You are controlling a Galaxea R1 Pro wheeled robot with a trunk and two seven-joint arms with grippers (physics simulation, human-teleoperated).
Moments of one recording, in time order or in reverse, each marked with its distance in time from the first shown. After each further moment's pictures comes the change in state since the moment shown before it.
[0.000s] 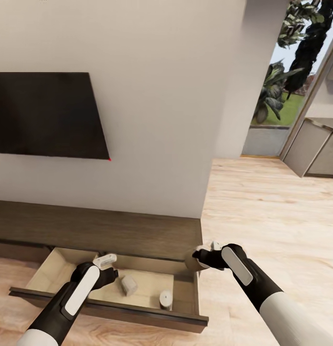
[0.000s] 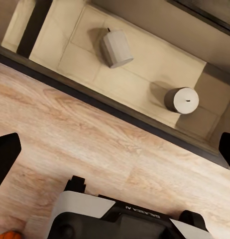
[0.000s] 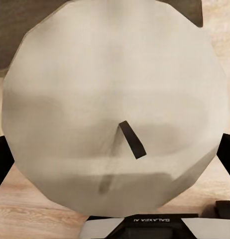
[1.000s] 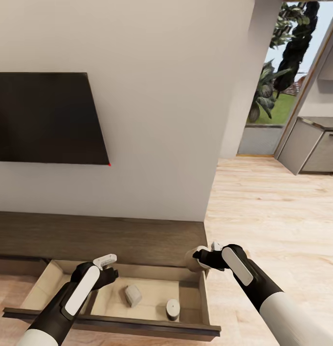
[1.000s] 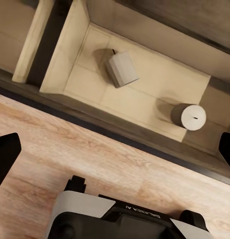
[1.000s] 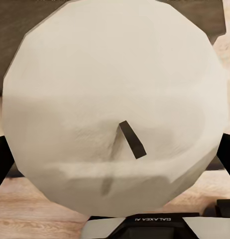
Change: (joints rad) left arm 0.000 0.000 -0.001 0.001 0.000 0.000 0.000; right arm 0.000 0.000 -0.003 0.009 -0.005 -0.005 0.002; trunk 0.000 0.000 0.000
